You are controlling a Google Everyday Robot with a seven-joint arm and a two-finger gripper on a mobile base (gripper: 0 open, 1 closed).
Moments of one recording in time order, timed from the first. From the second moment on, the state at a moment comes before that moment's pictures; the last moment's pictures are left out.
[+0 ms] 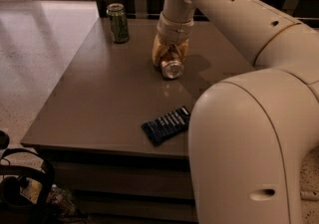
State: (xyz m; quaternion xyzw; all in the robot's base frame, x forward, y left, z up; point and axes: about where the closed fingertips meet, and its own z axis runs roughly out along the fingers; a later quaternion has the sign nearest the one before) arm 0.691 -0.037 0.822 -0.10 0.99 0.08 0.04
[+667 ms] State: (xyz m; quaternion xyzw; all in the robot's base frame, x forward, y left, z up) arm 0.693 -0.035 0.820 -0.10 0.99 0.08 0.04
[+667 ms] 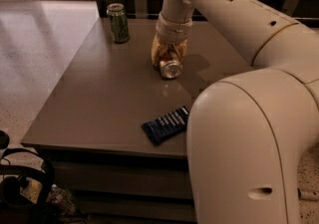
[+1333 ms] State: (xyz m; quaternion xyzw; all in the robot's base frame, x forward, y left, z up) arm 0.686 -0.060 0.843 -0.13 0.98 0.10 0.12
